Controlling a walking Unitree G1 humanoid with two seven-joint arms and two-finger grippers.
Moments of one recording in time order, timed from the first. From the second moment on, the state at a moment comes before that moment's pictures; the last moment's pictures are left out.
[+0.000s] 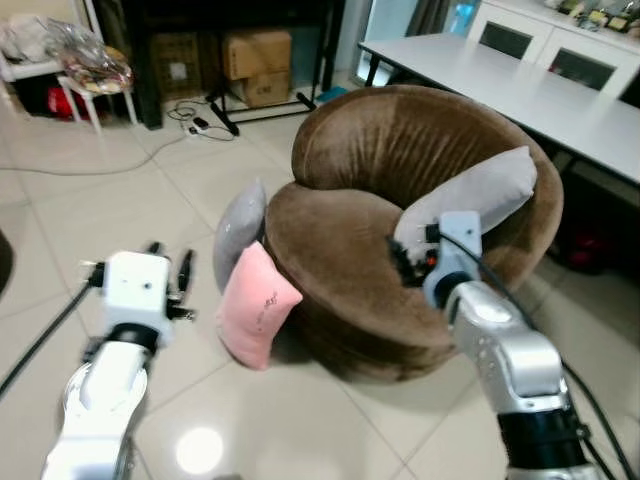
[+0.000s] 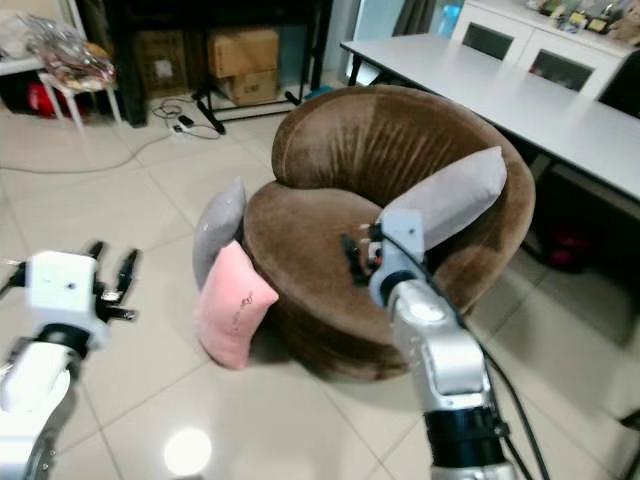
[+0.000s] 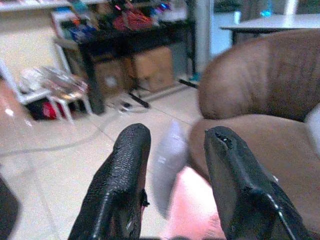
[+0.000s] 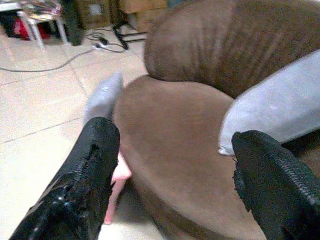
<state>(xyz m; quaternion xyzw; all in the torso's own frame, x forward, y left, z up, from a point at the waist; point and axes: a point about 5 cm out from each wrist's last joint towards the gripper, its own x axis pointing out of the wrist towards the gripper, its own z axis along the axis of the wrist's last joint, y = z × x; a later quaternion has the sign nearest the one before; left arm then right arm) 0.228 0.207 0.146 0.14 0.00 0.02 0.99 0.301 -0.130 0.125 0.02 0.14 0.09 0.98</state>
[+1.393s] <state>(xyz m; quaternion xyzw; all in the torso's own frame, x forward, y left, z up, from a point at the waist) 0.220 0.206 0.133 0.14 -0.02 0.02 0.99 0.290 -0.136 0.106 -0.03 0.14 0.13 0.98</state>
